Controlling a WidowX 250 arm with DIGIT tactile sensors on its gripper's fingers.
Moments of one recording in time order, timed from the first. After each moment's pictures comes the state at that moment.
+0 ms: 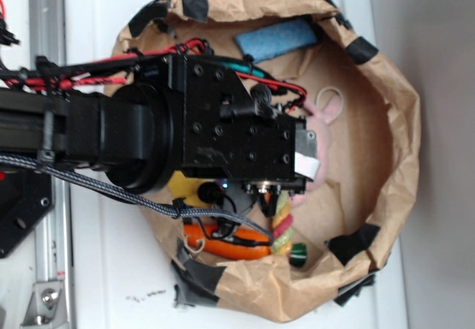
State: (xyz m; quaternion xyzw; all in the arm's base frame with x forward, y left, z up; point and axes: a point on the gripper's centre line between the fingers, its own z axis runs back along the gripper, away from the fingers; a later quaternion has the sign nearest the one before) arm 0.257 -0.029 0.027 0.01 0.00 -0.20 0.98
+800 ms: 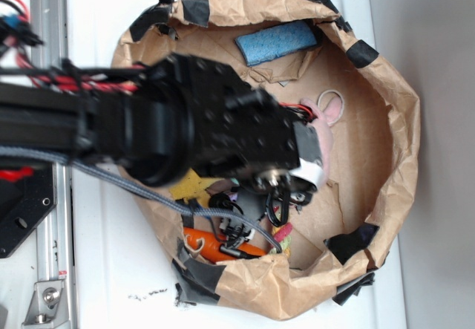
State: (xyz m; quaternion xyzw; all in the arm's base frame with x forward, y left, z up) arm 0.269 -0.056 0.013 -0.04 -0.03 -0.26 0.97
